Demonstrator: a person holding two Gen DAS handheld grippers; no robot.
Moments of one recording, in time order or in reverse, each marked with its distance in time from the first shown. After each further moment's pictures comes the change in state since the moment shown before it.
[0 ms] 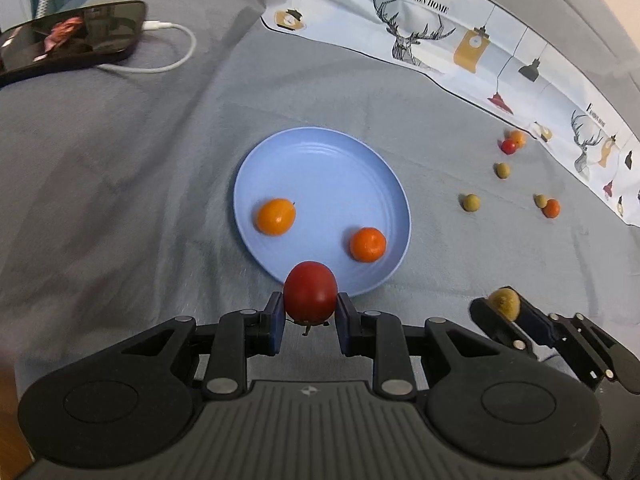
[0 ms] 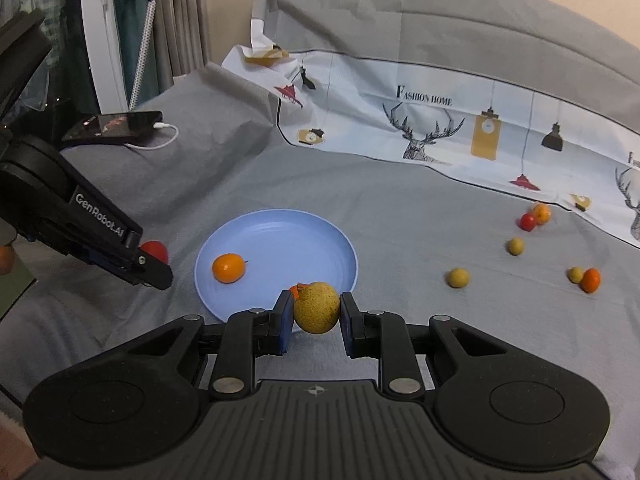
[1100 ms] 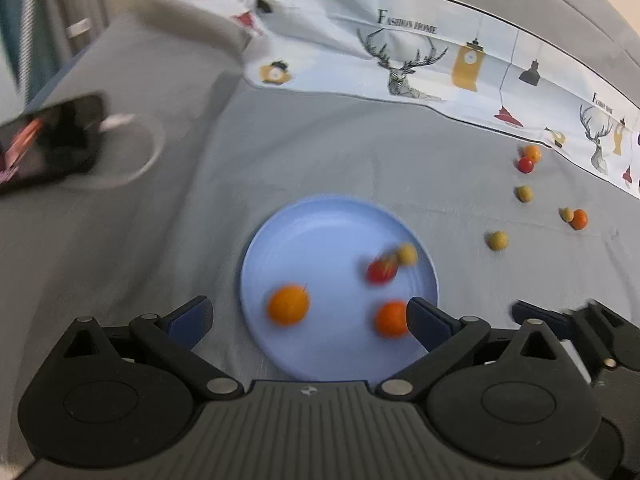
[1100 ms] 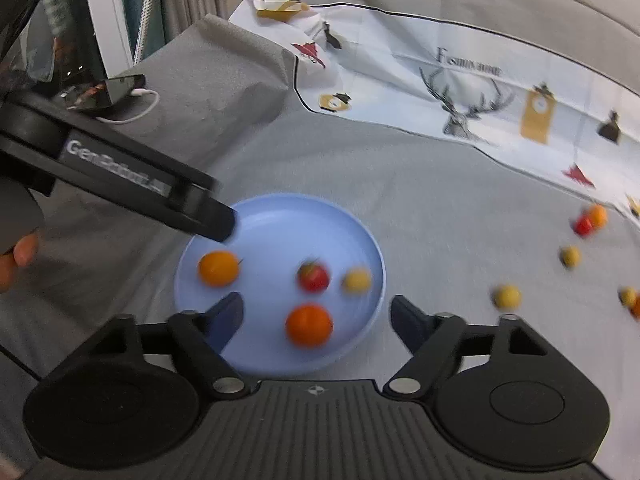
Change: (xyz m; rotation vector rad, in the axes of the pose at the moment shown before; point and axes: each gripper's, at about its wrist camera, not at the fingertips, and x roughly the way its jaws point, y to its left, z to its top) left arm 0.013 -0.012 0.027 0.125 -0.137 0.087; right arm 0.077 -0.006 0.024 -0.024 0.123 0.078
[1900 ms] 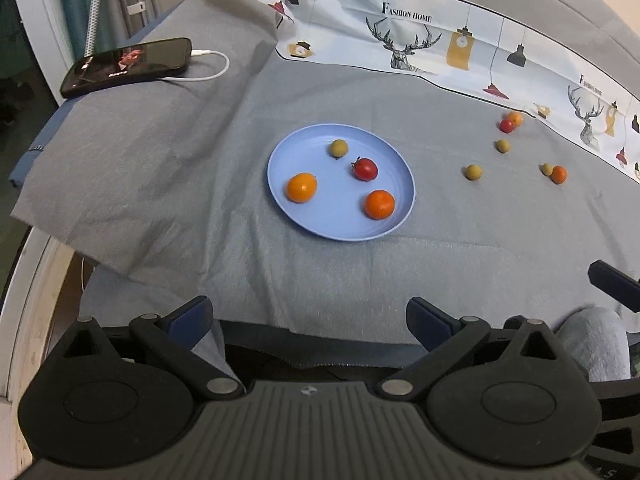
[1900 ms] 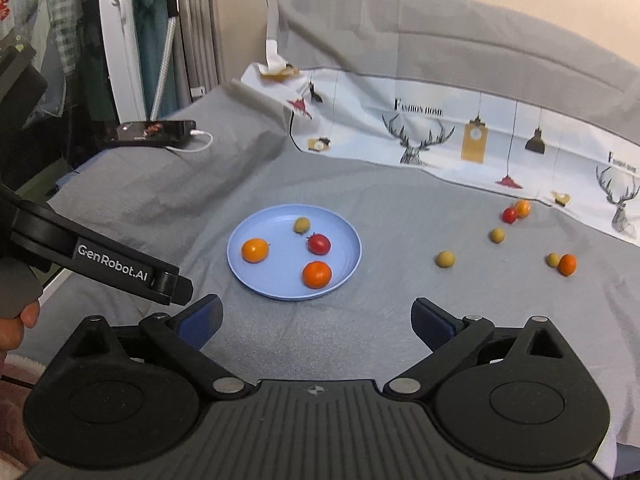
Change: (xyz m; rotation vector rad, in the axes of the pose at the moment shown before) left arm -0.104 -0.024 -0.118 -0.035 -0.003 0.069; right arm -0.162 0.030 -0.076 0.022 -0.165 -0.072
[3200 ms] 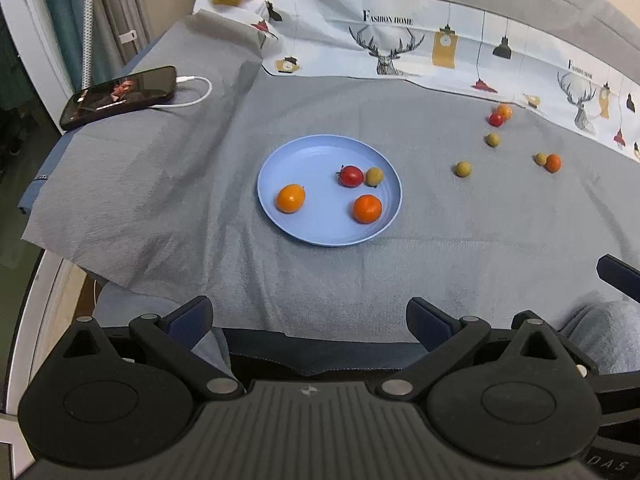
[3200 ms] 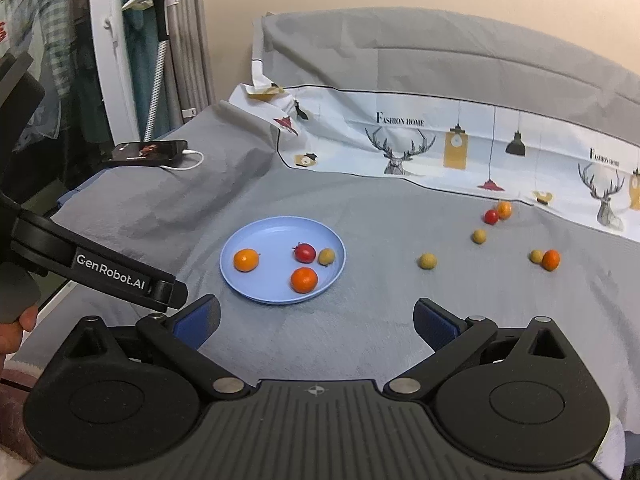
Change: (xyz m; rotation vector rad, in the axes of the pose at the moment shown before) left arm -0.009 -0.026 -0.001 0.084 -0.035 0.039; right arm -0.020 -0.013 -0.012 0.052 -0.045 -0.017
